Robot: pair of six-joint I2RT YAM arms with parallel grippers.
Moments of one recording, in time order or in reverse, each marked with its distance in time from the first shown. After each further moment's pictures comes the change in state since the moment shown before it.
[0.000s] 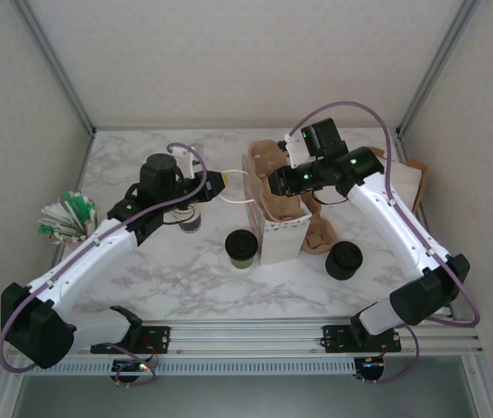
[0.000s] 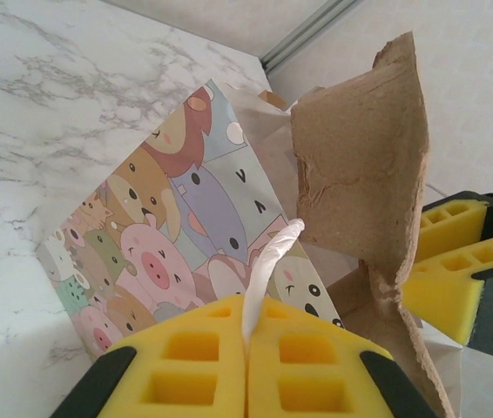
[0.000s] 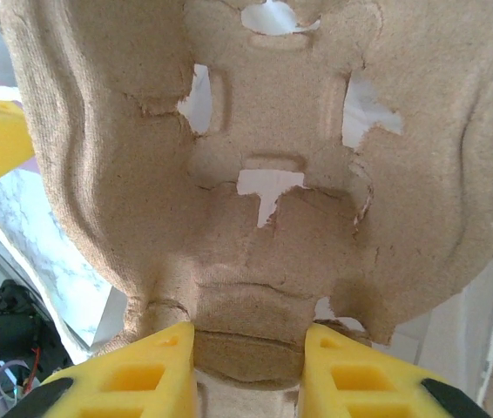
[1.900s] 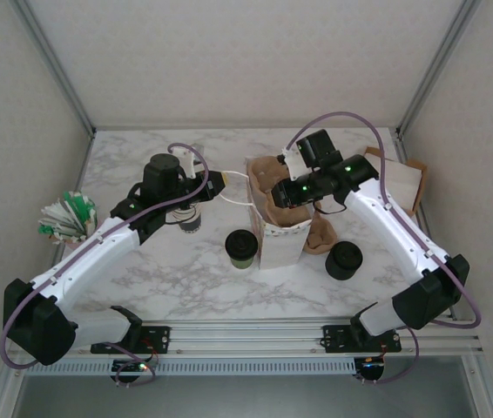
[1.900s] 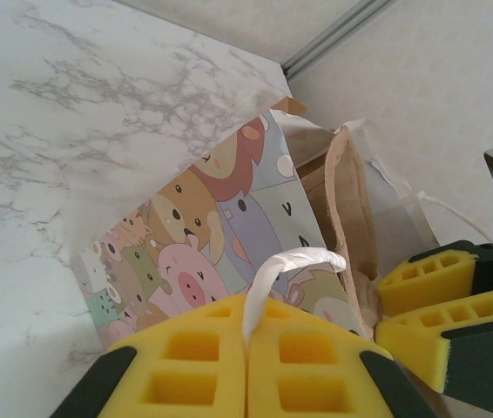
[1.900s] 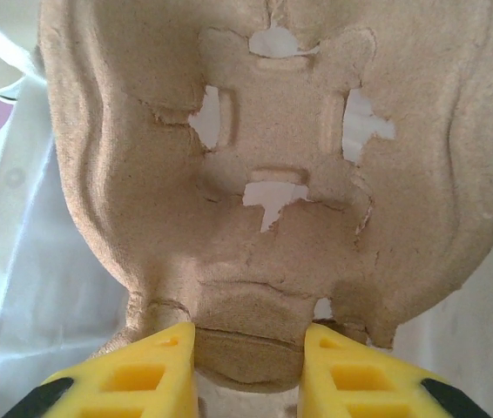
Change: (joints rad) left arm -0.005 0.021 0.000 -0.001 -0.052 0.000; right arm 0.024 -0.018 -0.091 -0.026 0.086 -0.033
